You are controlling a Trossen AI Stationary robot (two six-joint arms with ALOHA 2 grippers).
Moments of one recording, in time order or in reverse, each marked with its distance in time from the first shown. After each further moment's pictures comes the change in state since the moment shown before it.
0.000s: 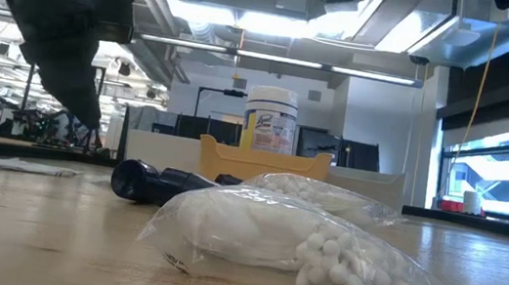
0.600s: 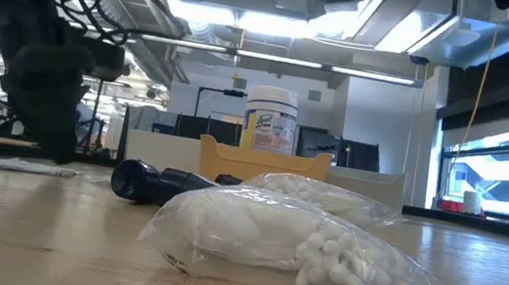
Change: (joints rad) left arm -0.007 0.174 0.000 -0.040 0.020 -0.232; right arm 0.000 0.000 0.000 0.000 0.000 0.000
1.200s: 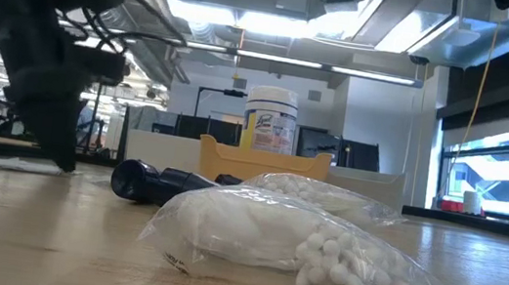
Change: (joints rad) left arm 0.002 0.051 0.000 -0.002 -0.064 0.048; right arm 0.000 0.000 0.000 0.000 0.000 0.000
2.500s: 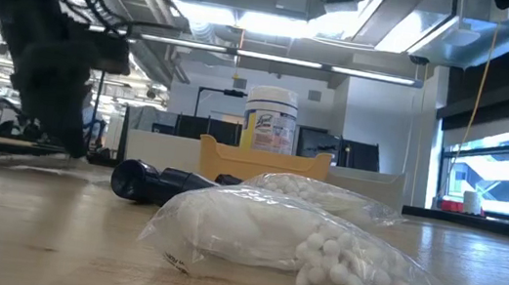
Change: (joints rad) left arm 0.000 -0.076 -0.004 0.040 0.017 0.020; right arm 0.000 0.000 0.000 0.003 0.000 0.000
